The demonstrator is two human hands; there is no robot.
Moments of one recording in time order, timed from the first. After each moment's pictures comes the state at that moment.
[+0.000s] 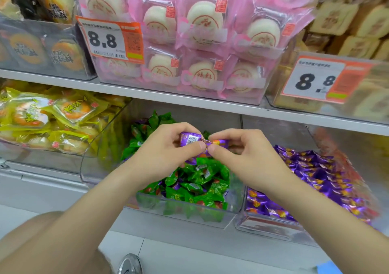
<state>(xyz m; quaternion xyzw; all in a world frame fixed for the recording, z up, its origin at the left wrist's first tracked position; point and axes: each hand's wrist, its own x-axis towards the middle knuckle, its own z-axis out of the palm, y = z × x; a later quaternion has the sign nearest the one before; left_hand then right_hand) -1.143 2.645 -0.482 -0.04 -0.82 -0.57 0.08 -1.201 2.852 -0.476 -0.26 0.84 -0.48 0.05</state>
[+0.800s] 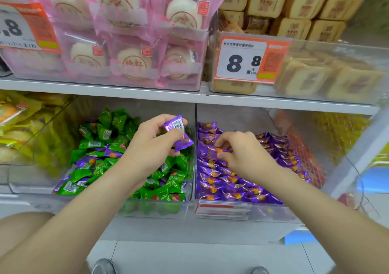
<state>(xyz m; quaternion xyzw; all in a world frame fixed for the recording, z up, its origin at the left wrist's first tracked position) -1.180 2.724 -0.501 0.04 -0.75 -0.66 0.08 -1.250 2.955 -0.521 -0.23 0.95 -0.21 -0.03</state>
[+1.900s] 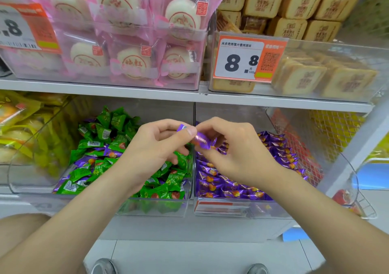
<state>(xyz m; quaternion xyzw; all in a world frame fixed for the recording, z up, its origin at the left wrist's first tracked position) -1.161 2.728 -0.491 -0.02 -0.71 -0.70 0.03 -1.208 2.935 -0.481 -0.40 0.83 -0.36 -0.14</state>
